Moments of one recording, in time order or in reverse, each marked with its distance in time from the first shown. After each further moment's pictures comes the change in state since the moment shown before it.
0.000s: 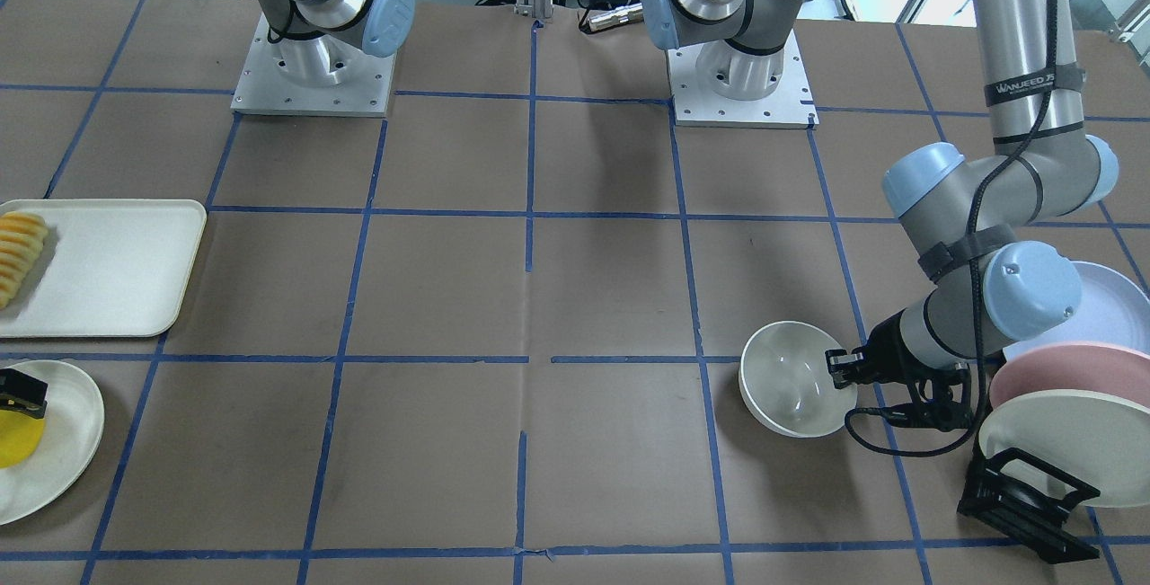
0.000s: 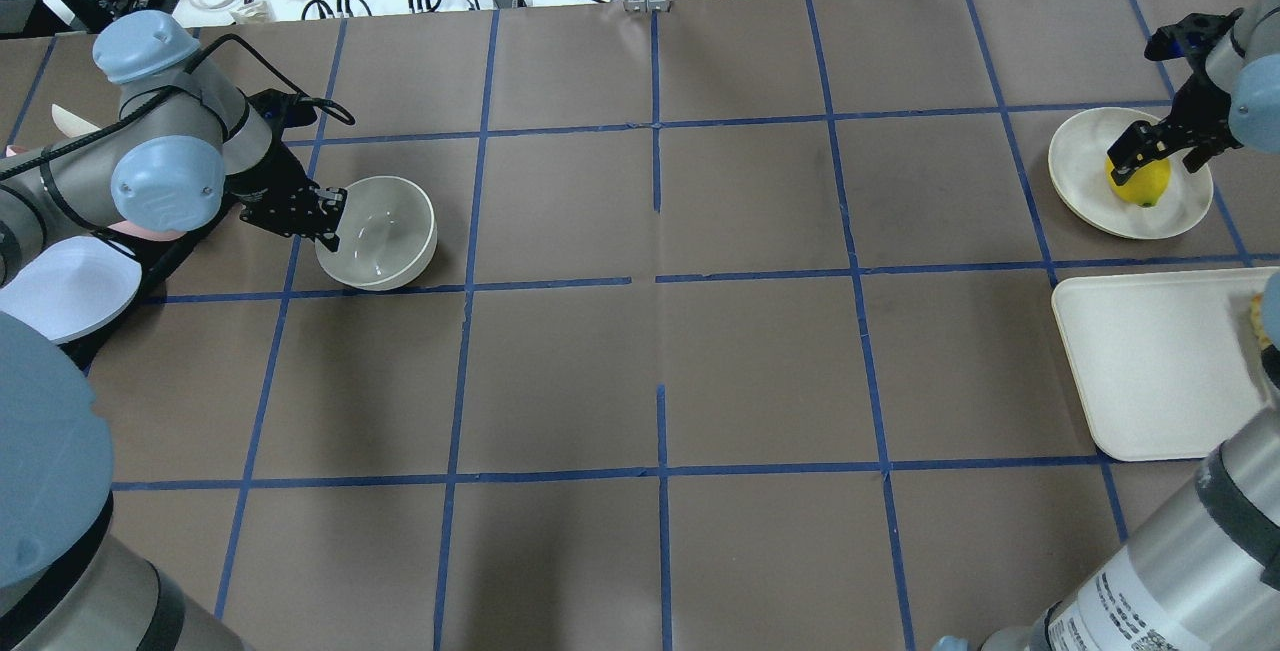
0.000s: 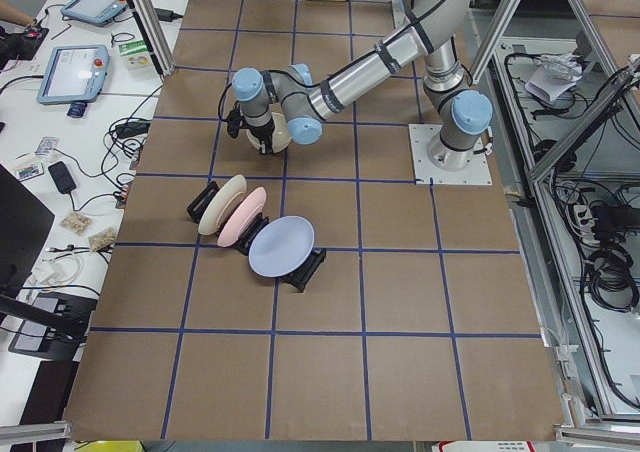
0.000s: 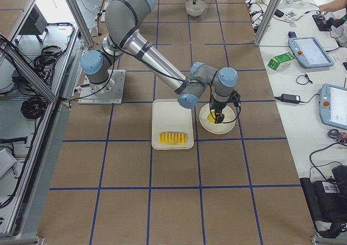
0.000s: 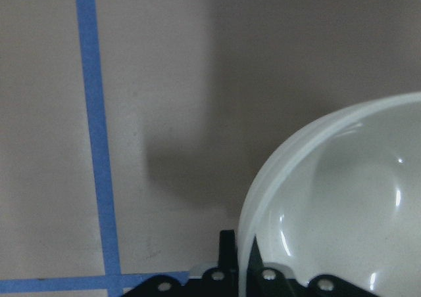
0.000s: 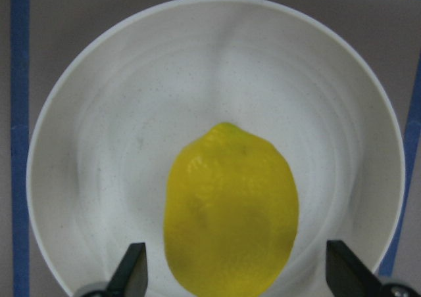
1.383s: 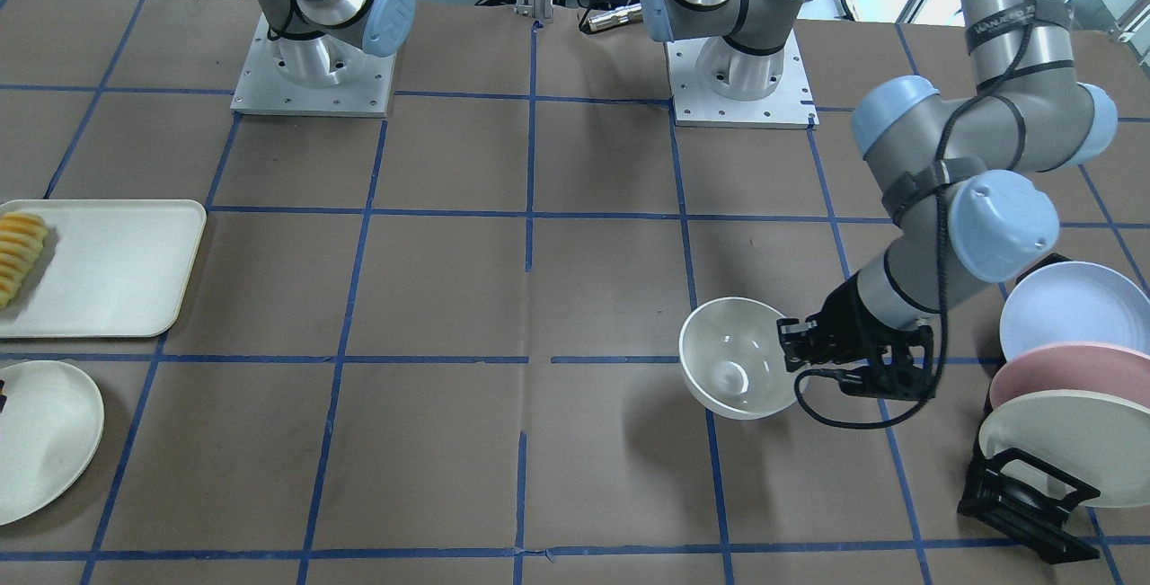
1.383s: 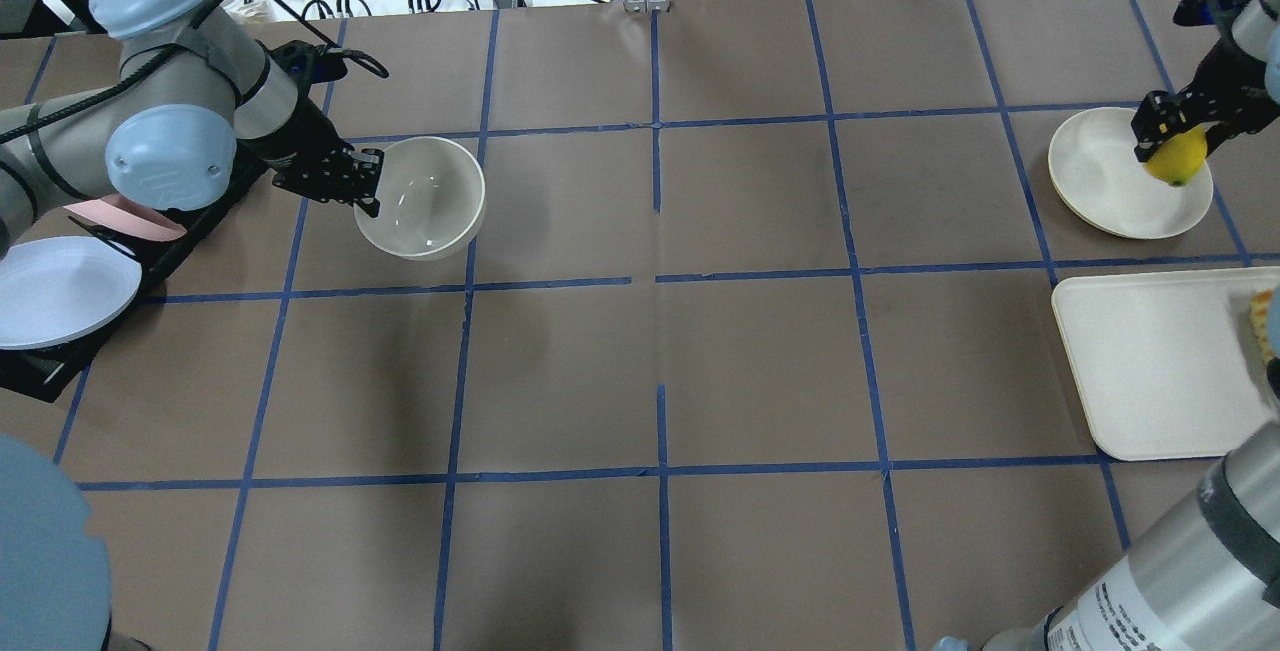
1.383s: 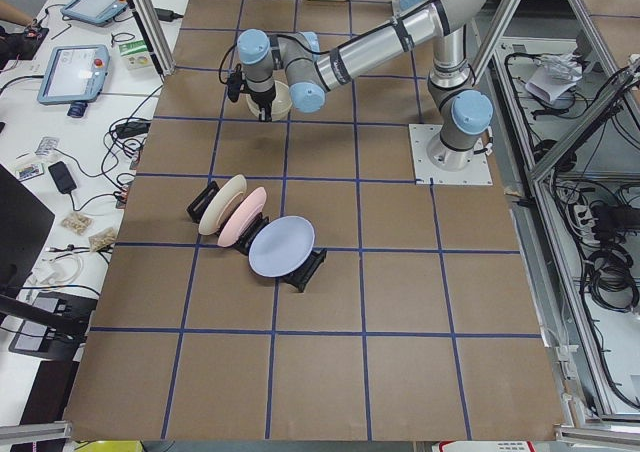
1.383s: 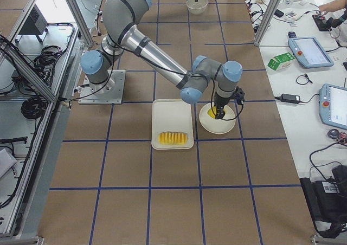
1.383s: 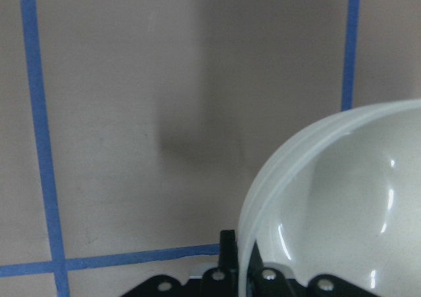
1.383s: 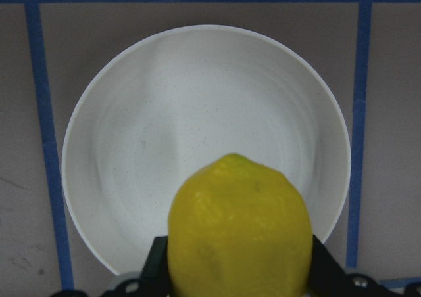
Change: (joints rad) left arm -0.137 0.126 0.009 -0.063 -0.095 -0.109; right arm 0.008 -0.066 -0.083 0.155 -0.011 0.126
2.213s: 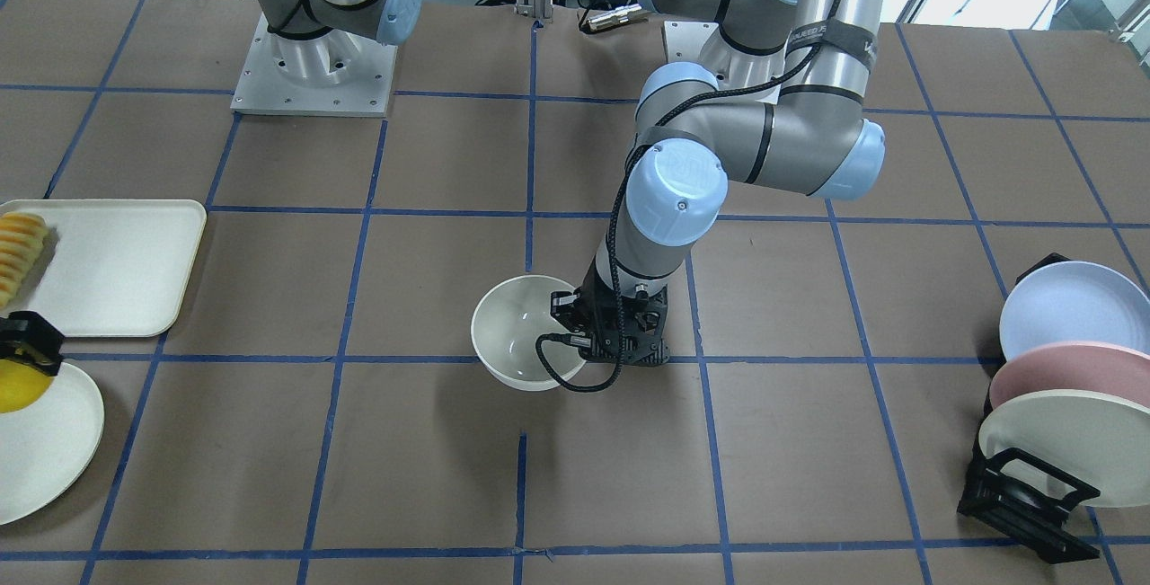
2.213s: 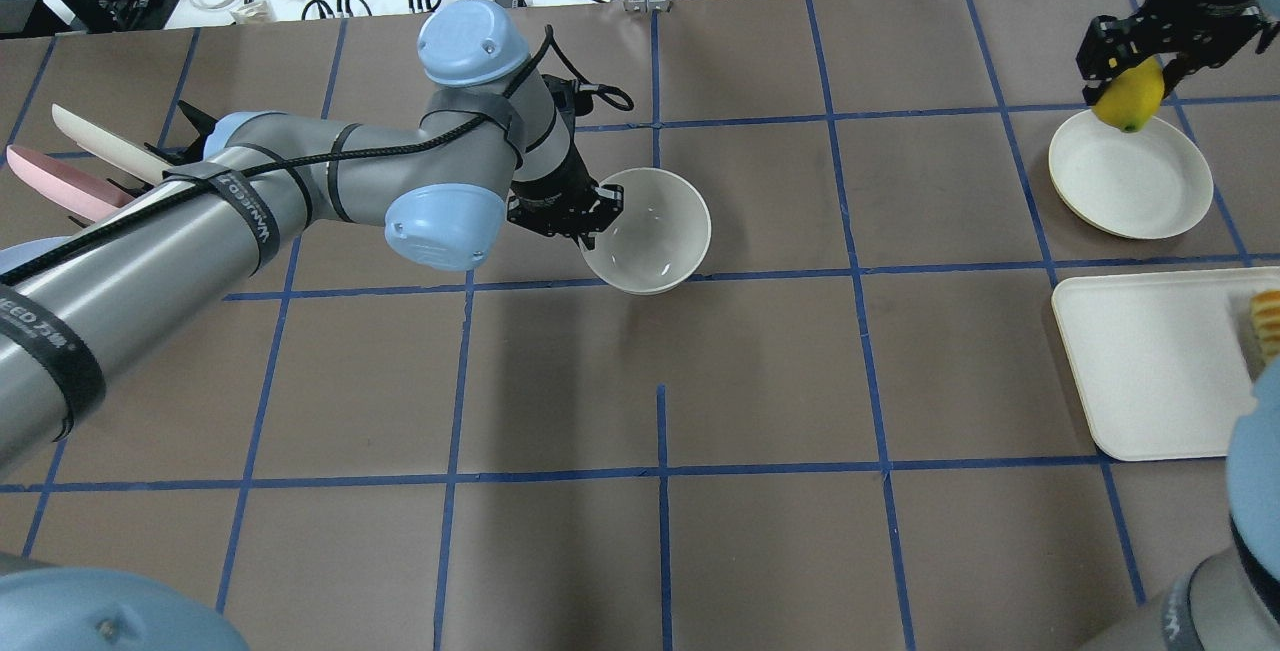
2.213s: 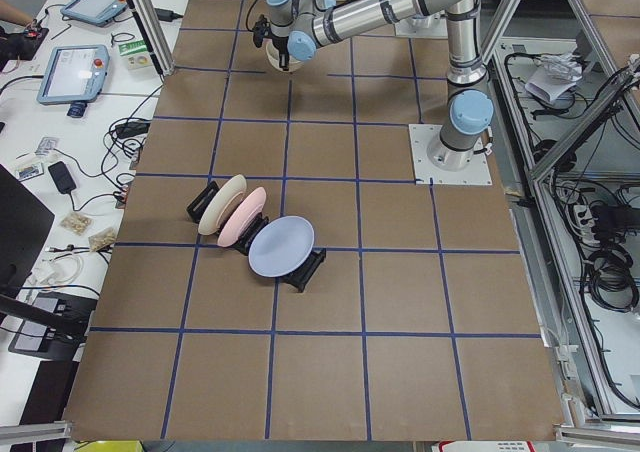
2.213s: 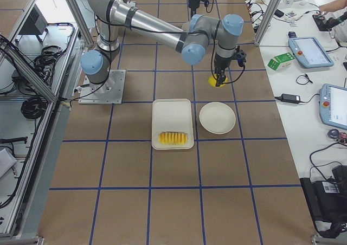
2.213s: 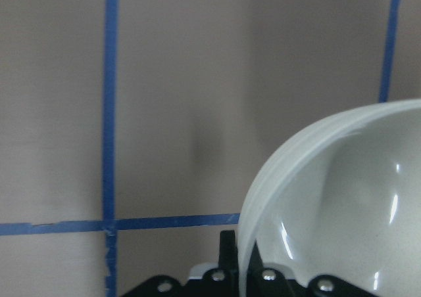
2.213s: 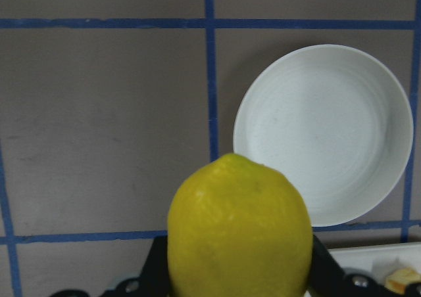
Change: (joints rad) left arm -0.387 -0.079 -0.009 0.143 -0.001 -0.371; right arm 0.203 -0.160 -0.023 0.191 0.003 0.198
